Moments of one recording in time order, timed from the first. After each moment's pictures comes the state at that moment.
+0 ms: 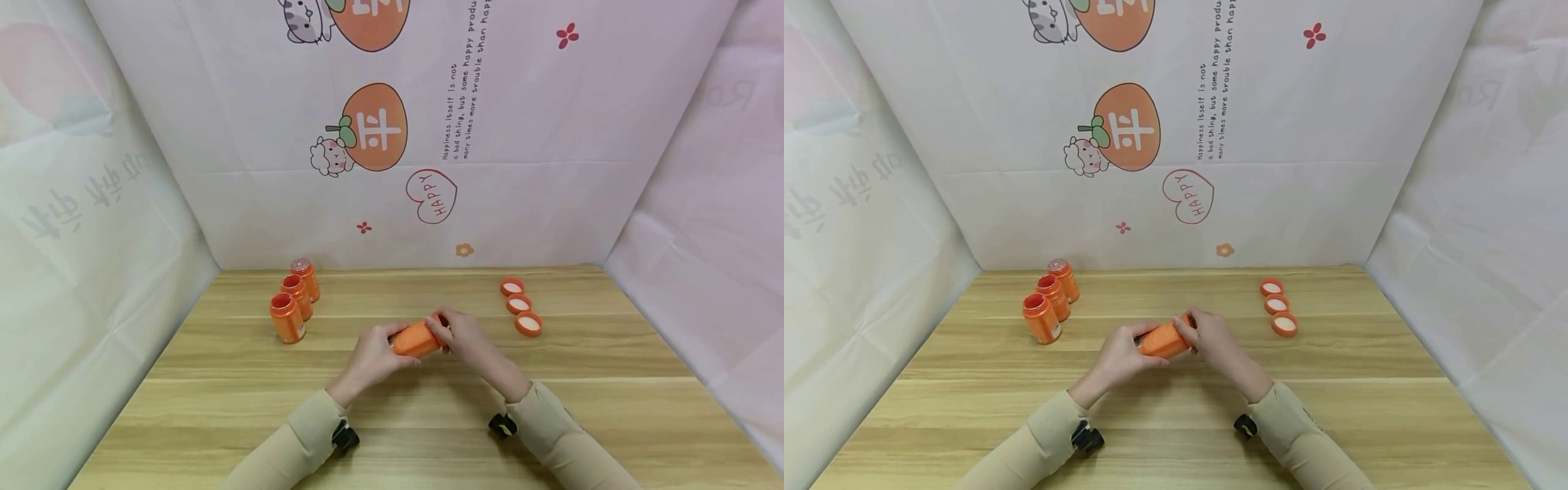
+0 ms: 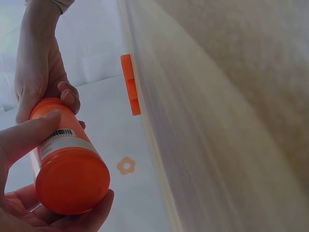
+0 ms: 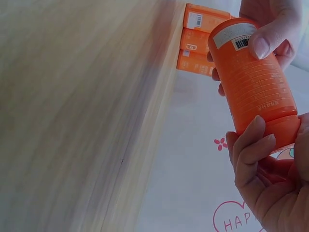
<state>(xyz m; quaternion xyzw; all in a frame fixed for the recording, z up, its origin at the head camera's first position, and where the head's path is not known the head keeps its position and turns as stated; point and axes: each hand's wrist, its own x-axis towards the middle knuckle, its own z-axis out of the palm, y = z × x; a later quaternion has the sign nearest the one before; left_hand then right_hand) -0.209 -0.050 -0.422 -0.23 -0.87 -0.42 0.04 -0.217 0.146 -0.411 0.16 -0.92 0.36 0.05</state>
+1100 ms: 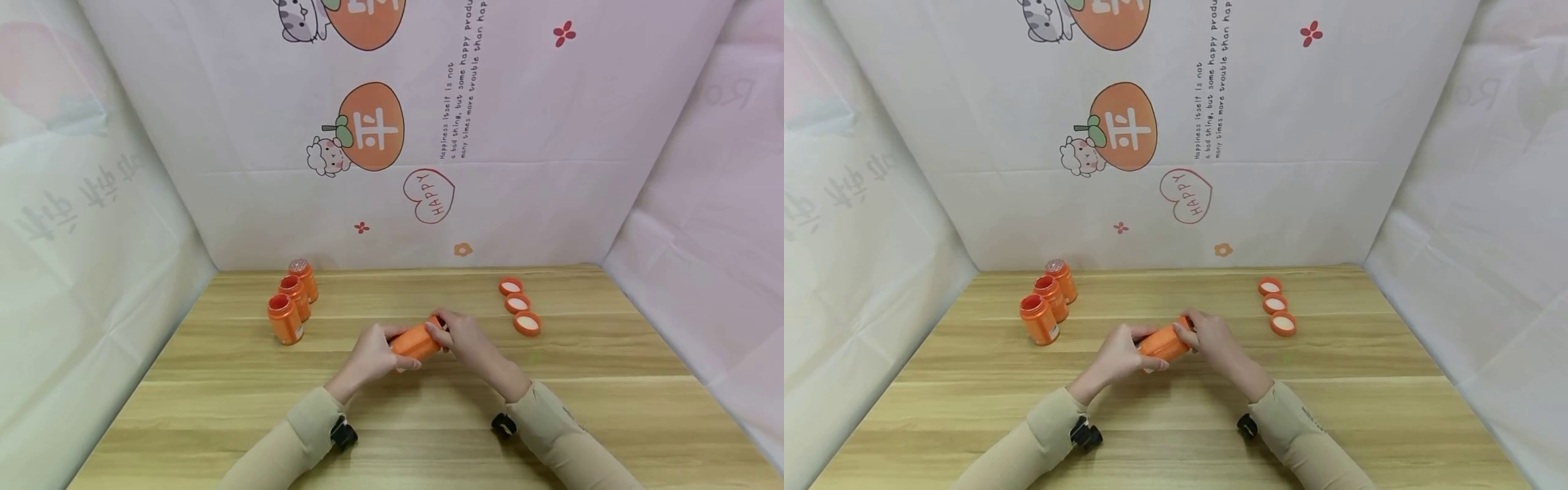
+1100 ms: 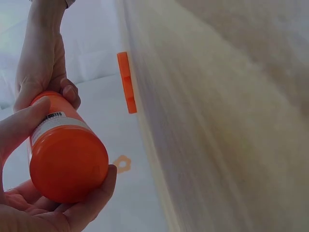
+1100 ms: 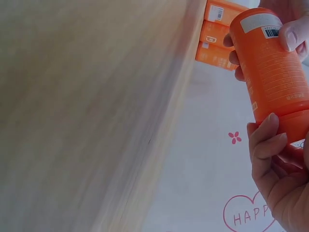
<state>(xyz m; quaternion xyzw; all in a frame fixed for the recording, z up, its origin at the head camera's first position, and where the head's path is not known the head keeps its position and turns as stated) -0.218 -0.050 -0.423 -0.20 -0.85 -0.48 -0.05 -0.221 0.154 -0.418 0.23 -0.91 0.32 0.10</state>
